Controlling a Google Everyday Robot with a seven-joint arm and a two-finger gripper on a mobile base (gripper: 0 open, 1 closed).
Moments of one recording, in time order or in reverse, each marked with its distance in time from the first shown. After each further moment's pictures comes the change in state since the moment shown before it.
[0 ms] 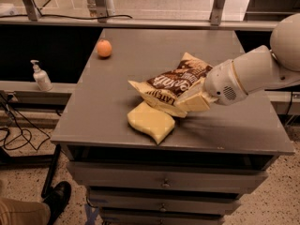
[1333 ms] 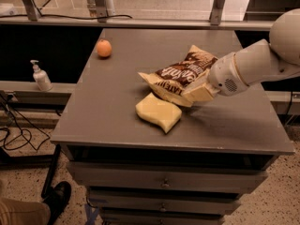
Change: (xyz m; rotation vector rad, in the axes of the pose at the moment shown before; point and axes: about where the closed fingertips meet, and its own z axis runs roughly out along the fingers) arm 0.006 -0.049 -0.004 0.100 0.034 -0.026
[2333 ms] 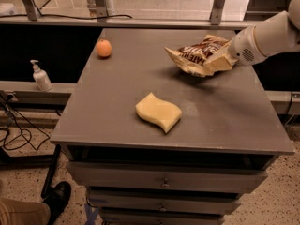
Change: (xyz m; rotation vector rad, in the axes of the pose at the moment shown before) arm 0.005 -0.116 -0.049 0.215 0.018 0.039
